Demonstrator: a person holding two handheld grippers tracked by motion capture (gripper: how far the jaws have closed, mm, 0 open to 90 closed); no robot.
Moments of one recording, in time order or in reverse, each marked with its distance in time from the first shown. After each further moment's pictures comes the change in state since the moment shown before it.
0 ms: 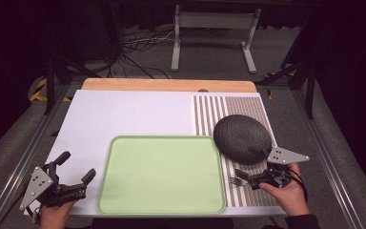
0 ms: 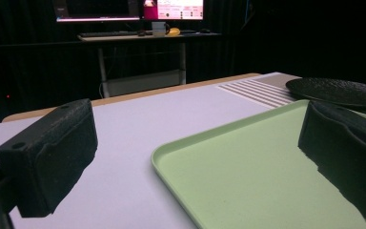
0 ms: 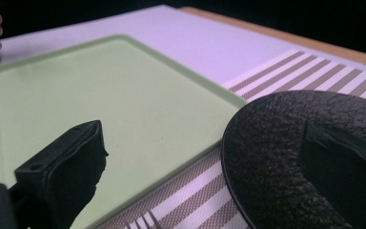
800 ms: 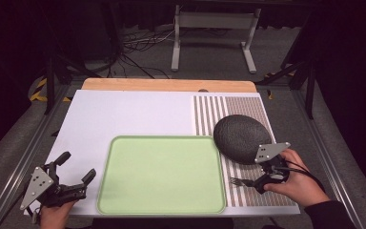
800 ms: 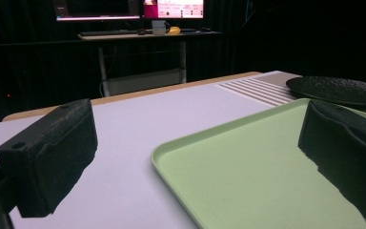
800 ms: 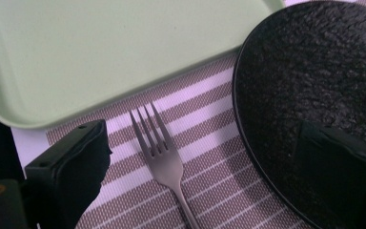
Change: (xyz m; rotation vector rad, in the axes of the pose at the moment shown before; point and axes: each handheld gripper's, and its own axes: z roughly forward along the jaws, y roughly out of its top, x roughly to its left) left arm 0.000 0.000 0.000 0.004 0.001 0.001; right arm -0.002 0.029 0.000 0.509 0.067 -0.210
